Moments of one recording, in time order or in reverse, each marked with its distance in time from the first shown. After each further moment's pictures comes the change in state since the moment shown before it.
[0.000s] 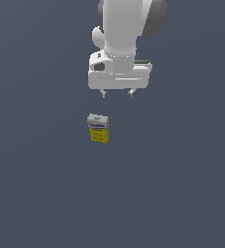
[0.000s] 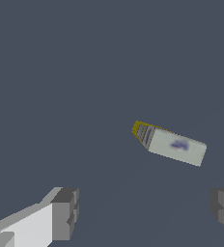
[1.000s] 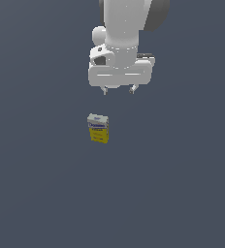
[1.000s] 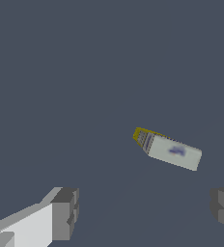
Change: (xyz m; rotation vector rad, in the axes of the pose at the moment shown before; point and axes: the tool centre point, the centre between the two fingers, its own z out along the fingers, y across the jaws) arm 0.006 -0.004 -0.018 0.006 0.035 -0.020
